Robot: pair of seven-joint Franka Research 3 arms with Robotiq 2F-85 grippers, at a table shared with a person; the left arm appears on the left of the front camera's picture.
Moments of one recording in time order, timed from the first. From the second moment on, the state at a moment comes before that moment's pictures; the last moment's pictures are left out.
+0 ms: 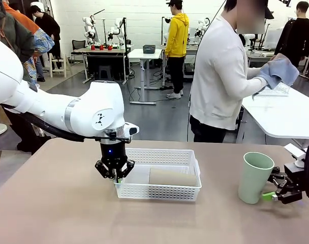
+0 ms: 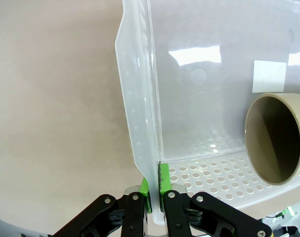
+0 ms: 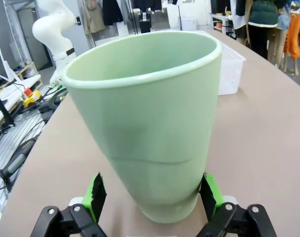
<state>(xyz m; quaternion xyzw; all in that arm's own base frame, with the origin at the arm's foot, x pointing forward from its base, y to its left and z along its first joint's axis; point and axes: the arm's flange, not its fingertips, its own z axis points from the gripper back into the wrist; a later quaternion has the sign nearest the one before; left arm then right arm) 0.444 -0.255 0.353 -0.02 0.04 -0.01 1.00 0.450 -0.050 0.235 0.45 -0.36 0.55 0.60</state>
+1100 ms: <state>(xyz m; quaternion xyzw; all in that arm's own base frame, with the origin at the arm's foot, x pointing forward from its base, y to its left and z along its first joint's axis) 0.444 -0.255 0.353 -0.02 0.04 -0.01 1.00 0.455 -0.028 0.220 0.46 -0.39 0.54 0.59</state>
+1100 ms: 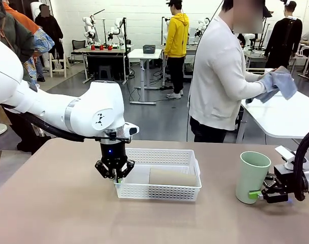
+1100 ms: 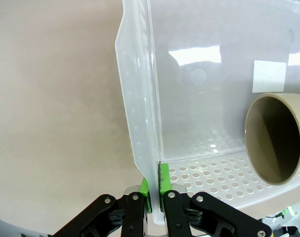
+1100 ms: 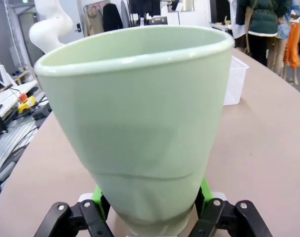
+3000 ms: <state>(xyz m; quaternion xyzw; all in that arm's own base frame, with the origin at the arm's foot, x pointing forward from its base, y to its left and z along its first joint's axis) 0.444 -0.255 0.353 -0.02 0.04 -0.01 1.00 0.441 -0.078 0.469 0.35 -0.45 0.48 0.66</state>
